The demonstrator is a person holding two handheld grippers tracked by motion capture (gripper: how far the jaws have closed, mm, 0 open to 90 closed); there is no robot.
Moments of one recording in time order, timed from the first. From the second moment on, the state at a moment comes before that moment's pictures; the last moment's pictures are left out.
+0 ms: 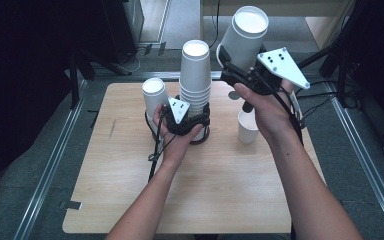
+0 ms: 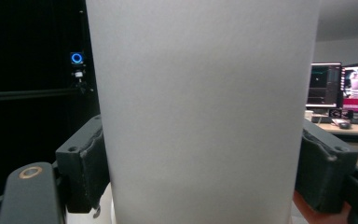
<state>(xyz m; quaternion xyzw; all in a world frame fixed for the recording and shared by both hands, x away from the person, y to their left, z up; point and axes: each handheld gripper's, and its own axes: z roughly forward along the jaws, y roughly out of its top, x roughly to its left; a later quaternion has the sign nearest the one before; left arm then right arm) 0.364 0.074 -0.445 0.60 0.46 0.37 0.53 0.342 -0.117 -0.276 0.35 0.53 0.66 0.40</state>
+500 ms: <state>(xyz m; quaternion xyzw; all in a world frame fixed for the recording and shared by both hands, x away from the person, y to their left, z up) 0.344 0.082 -0.438 0.61 0.46 0.35 0.54 0.325 -0.146 -0.317 0.37 0.54 0.64 0.40</state>
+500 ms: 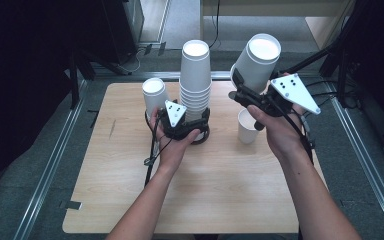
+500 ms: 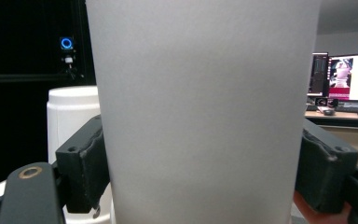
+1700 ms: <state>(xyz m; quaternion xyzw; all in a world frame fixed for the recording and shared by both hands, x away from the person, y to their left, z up) 0.256 0.111 -0.440 0.62 0.46 0.30 0.55 0.272 -0.151 -0.407 0.35 0.58 0.59 0.44</state>
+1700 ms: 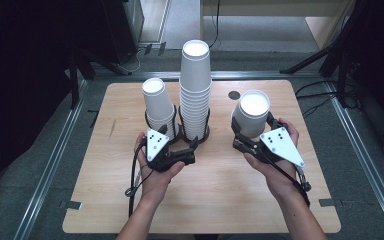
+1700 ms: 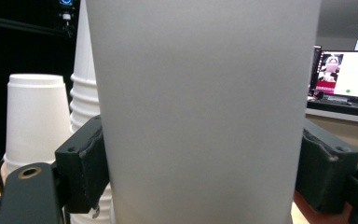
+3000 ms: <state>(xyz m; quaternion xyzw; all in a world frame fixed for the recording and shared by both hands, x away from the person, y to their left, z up) 0.224 0.100 -0.459 0.67 0.43 0.22 0.57 0.242 -0.134 -0.502 0.24 0.65 0.46 0.55</state>
